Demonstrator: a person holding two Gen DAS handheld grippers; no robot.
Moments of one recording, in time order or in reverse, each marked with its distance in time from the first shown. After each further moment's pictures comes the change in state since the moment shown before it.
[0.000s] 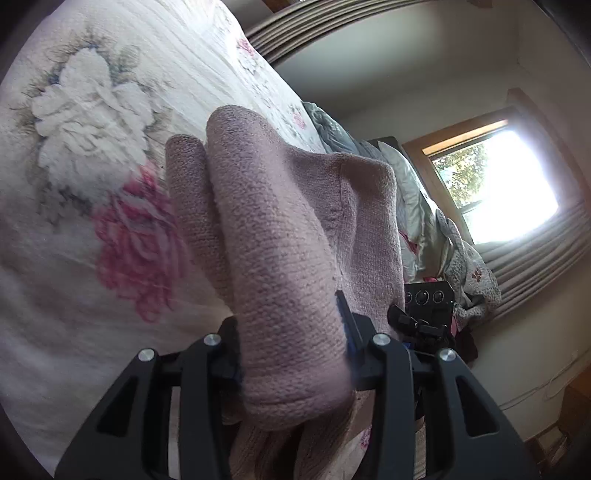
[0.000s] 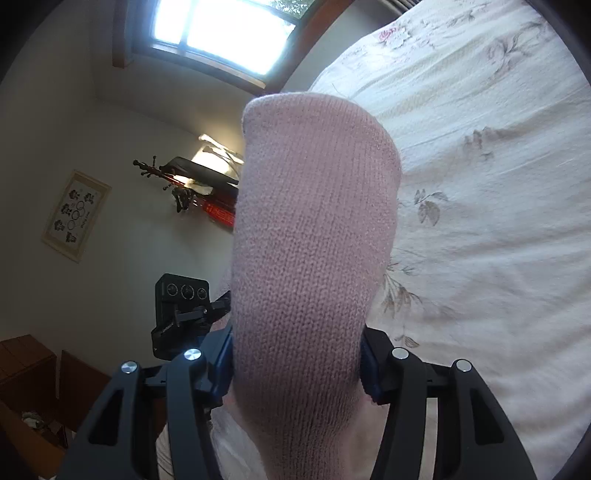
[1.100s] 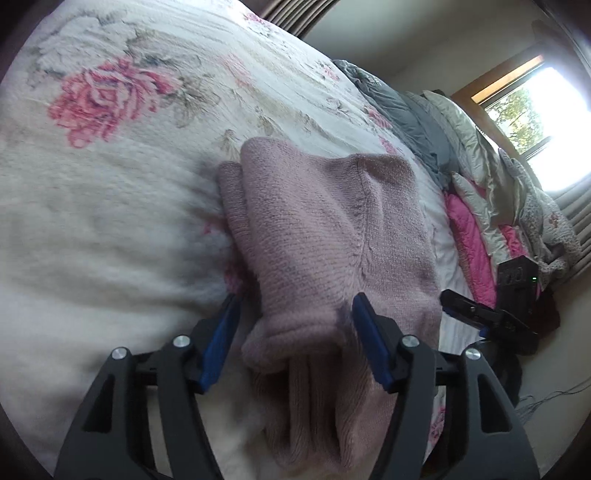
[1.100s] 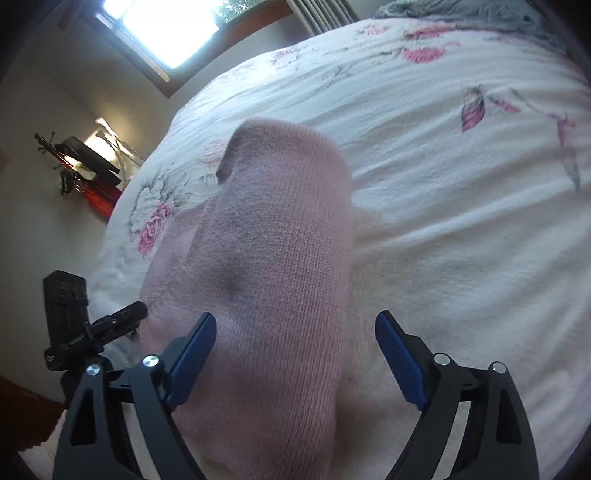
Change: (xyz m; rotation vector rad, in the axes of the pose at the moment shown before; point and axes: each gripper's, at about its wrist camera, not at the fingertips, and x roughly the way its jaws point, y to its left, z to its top) left arm 0.082 -0.044 -0.115 0.114 0.032 0.377; right arm -0.104 -0.041 -0.084 -0.068 -0.042 -0.587
